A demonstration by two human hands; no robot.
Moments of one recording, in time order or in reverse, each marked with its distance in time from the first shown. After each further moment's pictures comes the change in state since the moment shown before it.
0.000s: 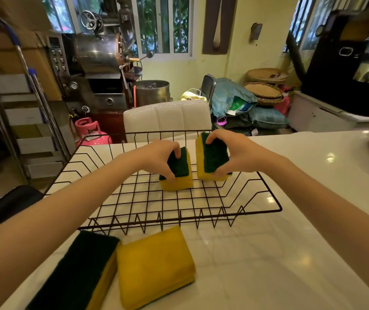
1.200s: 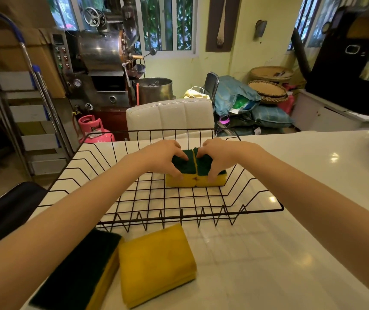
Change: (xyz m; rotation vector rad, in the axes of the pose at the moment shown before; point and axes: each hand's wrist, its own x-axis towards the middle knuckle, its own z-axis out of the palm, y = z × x) left_hand -0.002 0.009 0.003 0.079 -0.027 0.016; right_hand 0.043 -0.017 0.017 -0.447 -0.356 0.052
